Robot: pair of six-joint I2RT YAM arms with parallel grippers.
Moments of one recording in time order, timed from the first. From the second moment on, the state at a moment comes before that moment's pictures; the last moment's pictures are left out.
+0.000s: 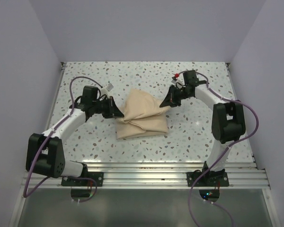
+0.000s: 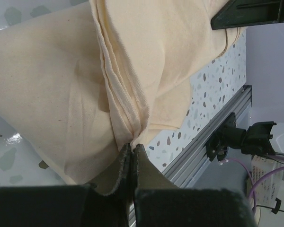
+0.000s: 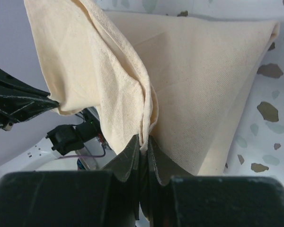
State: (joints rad) left arm -0.21 1.39 0.89 -0.33 0.69 -0.42; right arm 0.20 1.89 1.39 -0.60 -0.79 0.47
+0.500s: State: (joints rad) left arm -0.21 1.37 0.87 -0.40 0.59 -0.40; right arm 0.24 1.84 1.21 -0.60 -0.79 0.43
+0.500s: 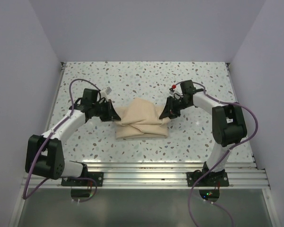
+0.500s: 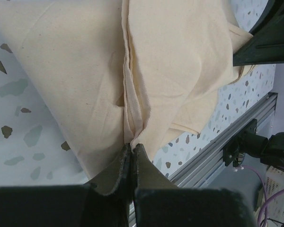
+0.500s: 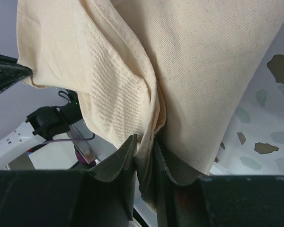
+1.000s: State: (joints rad) left arm -0.21 1.22 0.84 -0.45 0.55 -0.34; right arm 0.26 1.69 1.12 -0.66 -0.86 0.32
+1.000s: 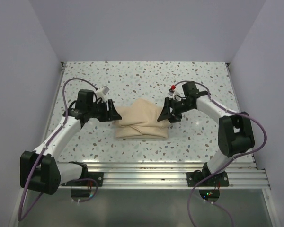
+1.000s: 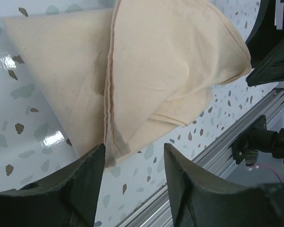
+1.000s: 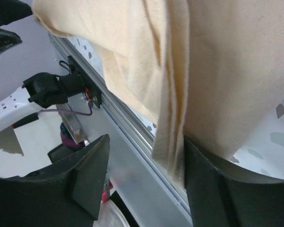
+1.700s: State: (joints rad) left arm -0.21 1.82 1.36 -0.36 0.60 -0.30; right arm 0.27 2.14 1.74 -0.62 -0.78 0.33
